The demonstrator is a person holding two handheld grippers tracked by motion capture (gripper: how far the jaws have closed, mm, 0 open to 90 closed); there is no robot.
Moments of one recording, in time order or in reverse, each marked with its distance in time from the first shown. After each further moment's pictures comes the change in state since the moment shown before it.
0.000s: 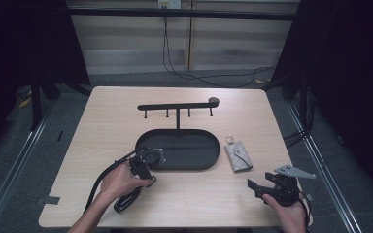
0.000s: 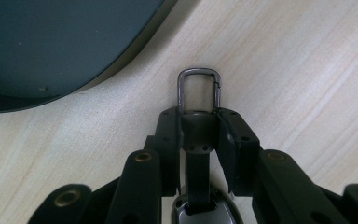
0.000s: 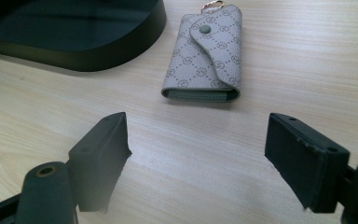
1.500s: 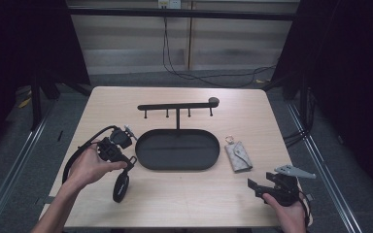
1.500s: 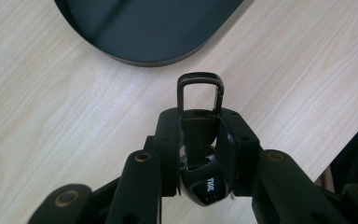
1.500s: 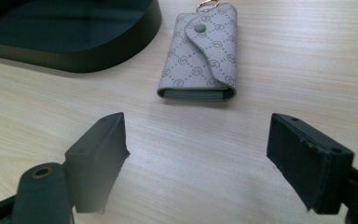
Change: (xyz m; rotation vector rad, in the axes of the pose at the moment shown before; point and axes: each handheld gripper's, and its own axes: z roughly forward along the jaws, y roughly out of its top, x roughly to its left) left arm 0.033 -0.045 -0.091 -0.182 0.022 -0.063; right arm -0.001 0.000 0.001 0.003 -0.011 0.015
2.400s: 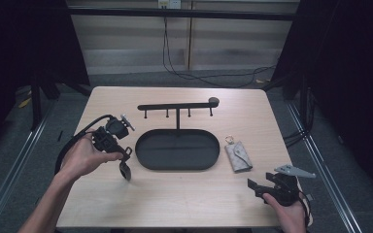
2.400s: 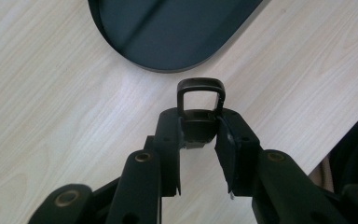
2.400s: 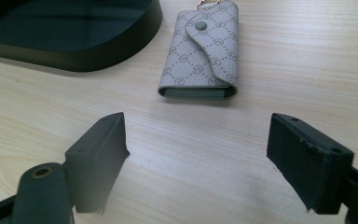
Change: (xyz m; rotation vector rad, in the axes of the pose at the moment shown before) left arm 0.004 0.013 -0.033 0.009 0.032 0.004; right arm -0.001 0.000 0.001 0.007 0.007 0.010
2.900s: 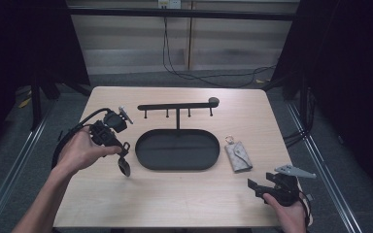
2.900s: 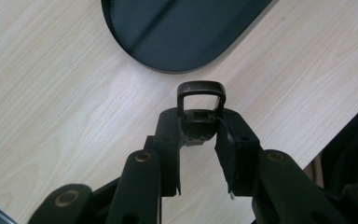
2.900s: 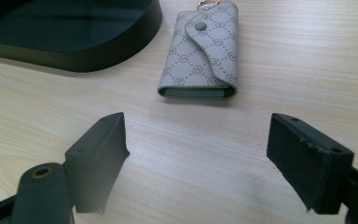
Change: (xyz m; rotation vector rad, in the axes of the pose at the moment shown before) left arm 0.006 0.006 -0.014 0.006 -0.007 -0.031; right arm 0.000 0.000 -0.001 -0.001 -0.002 -0.003
